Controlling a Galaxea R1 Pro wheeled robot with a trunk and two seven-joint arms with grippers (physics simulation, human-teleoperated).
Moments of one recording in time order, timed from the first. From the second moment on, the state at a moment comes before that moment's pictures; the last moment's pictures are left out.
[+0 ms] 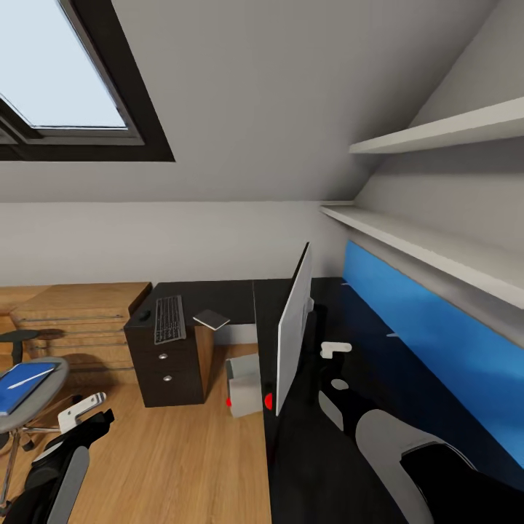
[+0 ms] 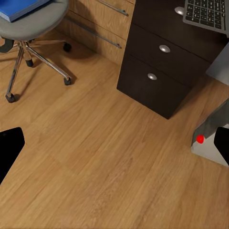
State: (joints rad) left arm -0.24 0.08 0.32 -1.27 0.33 0.45 0.35; right arm -0.90 0.11 0.23 -0.15 -0.21 -0.34 -0.18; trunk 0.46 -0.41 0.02
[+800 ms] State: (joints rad) left arm -0.24 0.08 0.32 -1.27 0.33 0.45 0.35; right arm -0.90 0.11 0.23 -0.15 -0.21 -0.34 -0.19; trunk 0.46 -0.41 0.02
